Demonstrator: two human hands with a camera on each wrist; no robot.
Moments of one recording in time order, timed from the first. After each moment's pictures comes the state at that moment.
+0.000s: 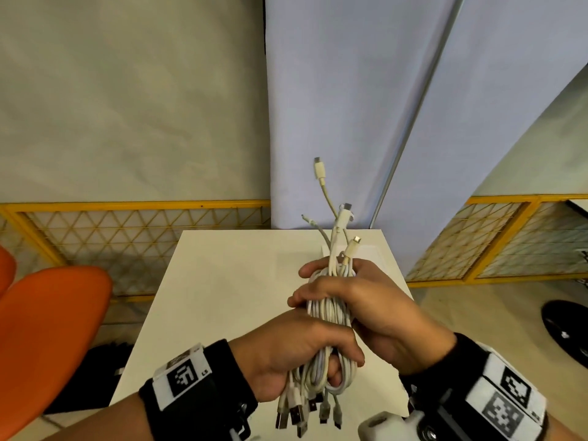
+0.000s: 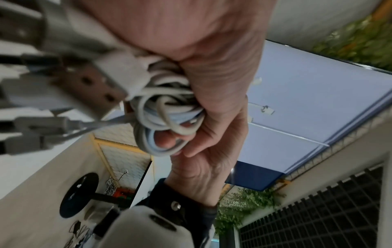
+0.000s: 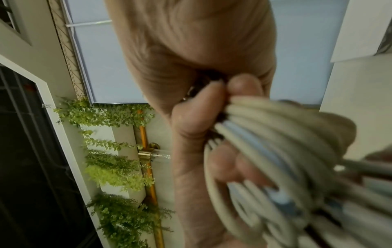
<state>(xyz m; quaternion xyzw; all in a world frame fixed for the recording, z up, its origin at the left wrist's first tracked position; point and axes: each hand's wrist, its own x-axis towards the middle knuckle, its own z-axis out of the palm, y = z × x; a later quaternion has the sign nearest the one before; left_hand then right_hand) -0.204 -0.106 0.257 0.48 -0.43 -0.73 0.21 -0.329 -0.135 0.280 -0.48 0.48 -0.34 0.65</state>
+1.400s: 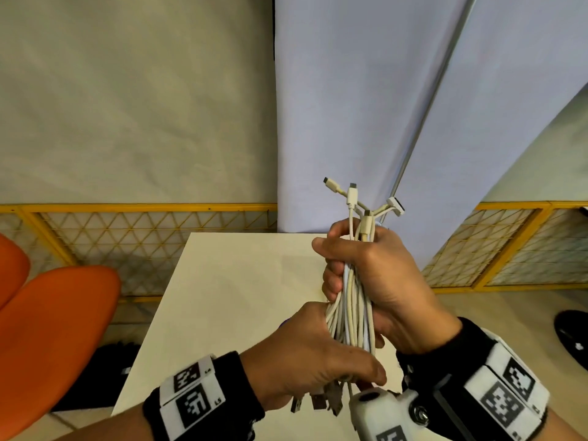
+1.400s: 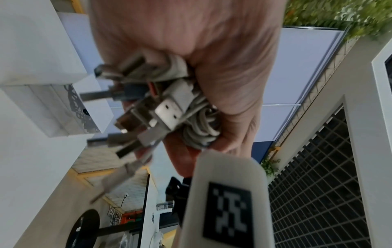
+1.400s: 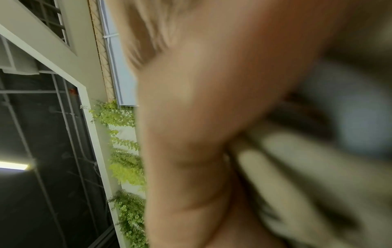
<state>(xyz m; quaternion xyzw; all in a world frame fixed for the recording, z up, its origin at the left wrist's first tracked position) -0.207 -0.100 0.258 0.45 -0.56 -0.63 0.29 -0.319 -0.152 0.303 -0.40 0.41 -0.48 0.66</state>
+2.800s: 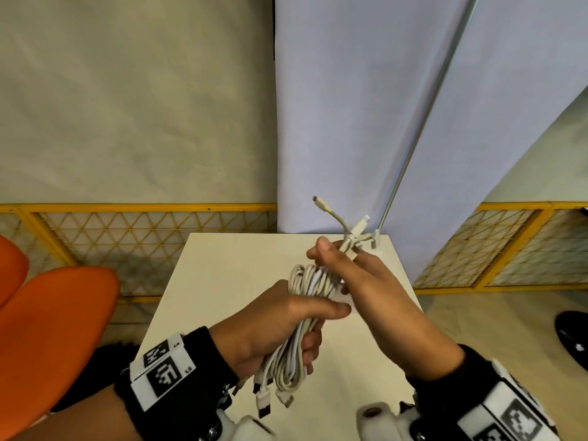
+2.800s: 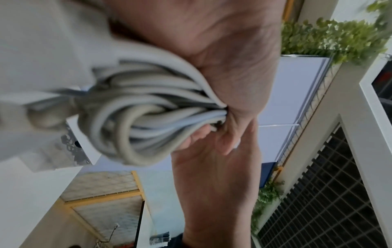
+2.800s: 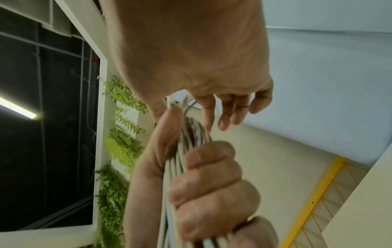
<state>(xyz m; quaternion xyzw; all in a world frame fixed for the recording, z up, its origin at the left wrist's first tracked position) -0.180 -0.122 0.265 0.47 -0.46 -0.70 0.29 -0.326 -0.143 0.285 -0.58 0.48 -0.40 0.52</state>
